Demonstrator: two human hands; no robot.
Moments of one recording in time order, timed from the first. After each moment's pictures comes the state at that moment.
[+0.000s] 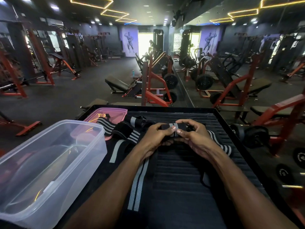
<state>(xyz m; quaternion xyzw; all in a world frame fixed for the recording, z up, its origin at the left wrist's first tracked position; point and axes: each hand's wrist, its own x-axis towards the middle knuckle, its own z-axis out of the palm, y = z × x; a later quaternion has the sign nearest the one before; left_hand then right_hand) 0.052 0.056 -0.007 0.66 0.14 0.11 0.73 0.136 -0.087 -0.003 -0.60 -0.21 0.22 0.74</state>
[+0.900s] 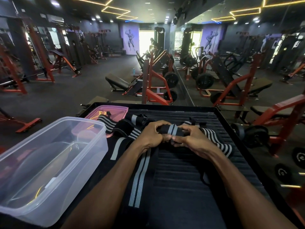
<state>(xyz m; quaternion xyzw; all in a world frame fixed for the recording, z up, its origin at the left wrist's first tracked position) 0.044 0.071 -0.005 0.81 0.10 0.13 0.57 0.136 -0.087 -0.012 -0.67 -0.26 0.28 0.64</state>
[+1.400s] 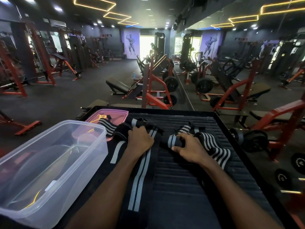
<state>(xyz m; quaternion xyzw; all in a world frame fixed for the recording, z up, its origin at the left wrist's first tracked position) 0.042 0.098 -0.015 0.90 0.33 0.15 0.25 0.135 -0.089 -0.028 -0.87 -0.32 0.06 0.36</state>
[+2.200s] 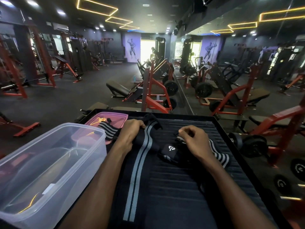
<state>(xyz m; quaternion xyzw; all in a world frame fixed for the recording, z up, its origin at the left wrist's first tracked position) 0.013 0.096 0.046 0.64 0.31 0.23 0.67 0.137 -0.091 0.000 -0.81 -0.25 -0.02 0.53</state>
